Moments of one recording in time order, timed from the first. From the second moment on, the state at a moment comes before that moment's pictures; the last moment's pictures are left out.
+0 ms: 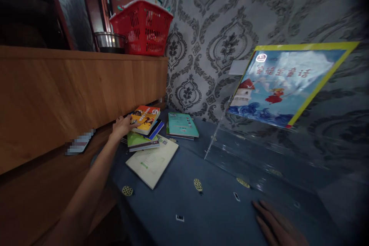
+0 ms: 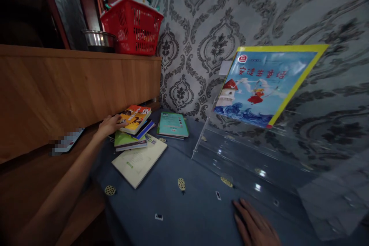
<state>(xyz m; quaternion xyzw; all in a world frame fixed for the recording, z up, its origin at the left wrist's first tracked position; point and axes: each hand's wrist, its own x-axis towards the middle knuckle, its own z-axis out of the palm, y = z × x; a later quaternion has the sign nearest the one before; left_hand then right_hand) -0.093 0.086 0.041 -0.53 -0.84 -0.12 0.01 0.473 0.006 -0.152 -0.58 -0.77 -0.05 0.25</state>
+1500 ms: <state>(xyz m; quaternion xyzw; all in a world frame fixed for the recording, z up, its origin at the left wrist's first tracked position) 0.018 -0.064 -0.060 -0.46 -0.56 -0.42 -0.54 0.226 0.020 -0.066 -0.37 -0.50 0.69 0.37</state>
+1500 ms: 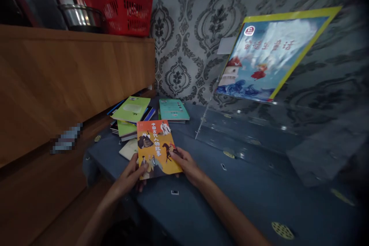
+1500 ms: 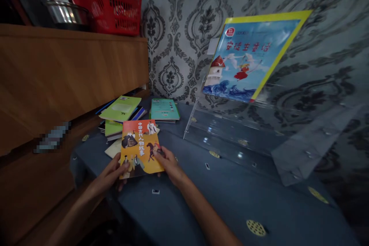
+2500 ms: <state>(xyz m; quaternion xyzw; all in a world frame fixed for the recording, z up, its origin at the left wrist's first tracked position) 0.133 -0.010 -0.041 -0.84 -0.51 -0.12 -0.13 0.343 -0.059 -0.037 -0.61 -0.75 0.15 0.20</state>
